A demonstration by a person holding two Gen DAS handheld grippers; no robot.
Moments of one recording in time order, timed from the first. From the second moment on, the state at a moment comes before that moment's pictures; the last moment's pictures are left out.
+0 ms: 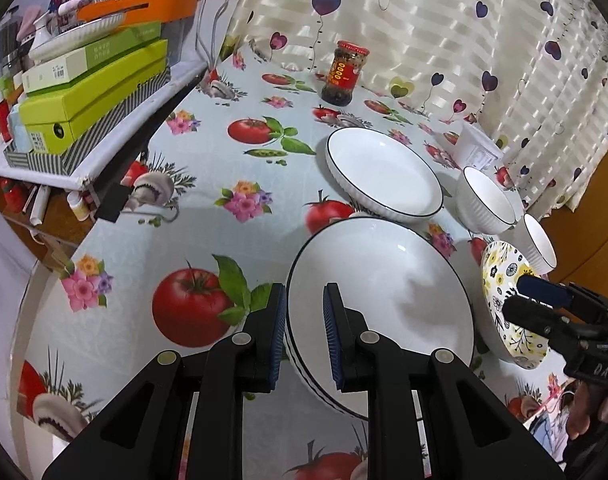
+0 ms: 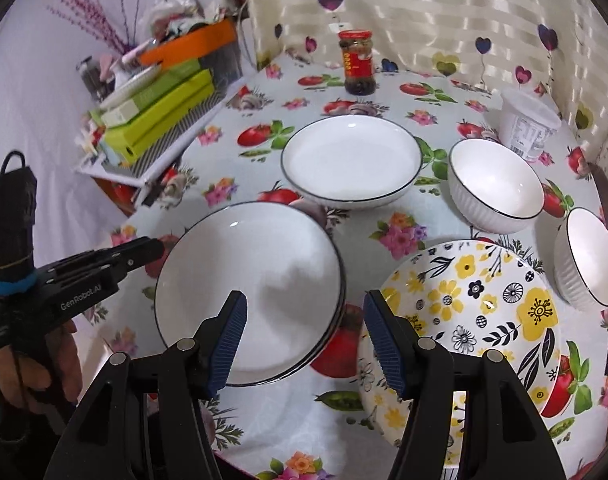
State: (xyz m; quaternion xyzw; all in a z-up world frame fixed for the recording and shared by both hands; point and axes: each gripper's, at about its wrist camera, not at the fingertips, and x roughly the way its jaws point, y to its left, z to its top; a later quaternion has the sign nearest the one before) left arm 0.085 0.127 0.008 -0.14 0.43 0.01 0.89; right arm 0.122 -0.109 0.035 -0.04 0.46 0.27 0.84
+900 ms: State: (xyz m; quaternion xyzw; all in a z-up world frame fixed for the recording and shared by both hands) left arm 0.118 0.126 0.007 -0.14 0.44 0.01 0.89; right arm 0.187 -0.121 -0.003 -0.13 0.48 0.23 0.84
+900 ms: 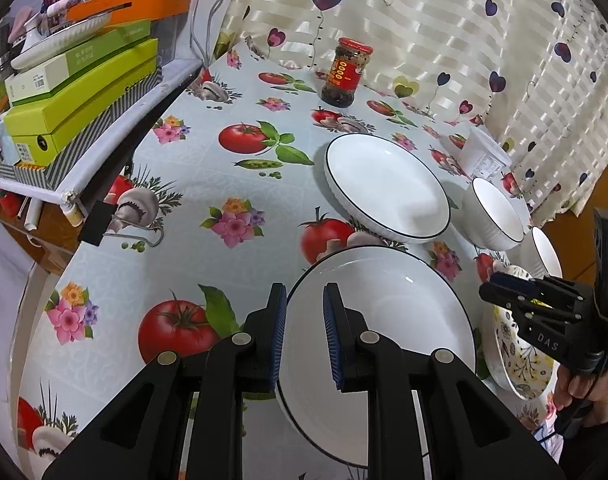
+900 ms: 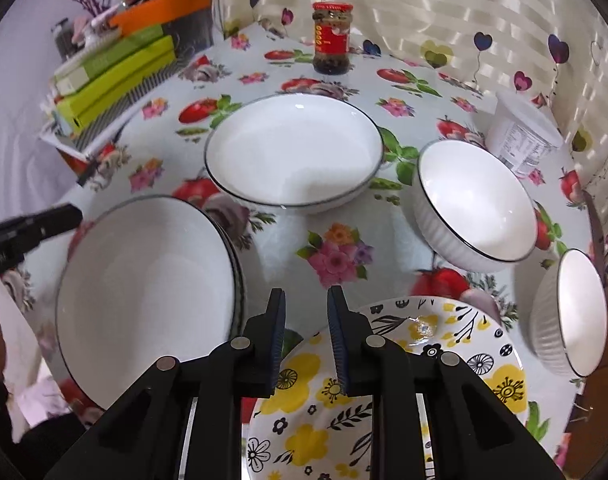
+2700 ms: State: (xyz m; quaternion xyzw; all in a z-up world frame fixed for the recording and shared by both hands) left arm 0.318 0.129 -0.050 -0.14 0.53 -0.08 0.83; right arm 0.314 -0.116 -0.043 0.11 0.56 0.15 0.81
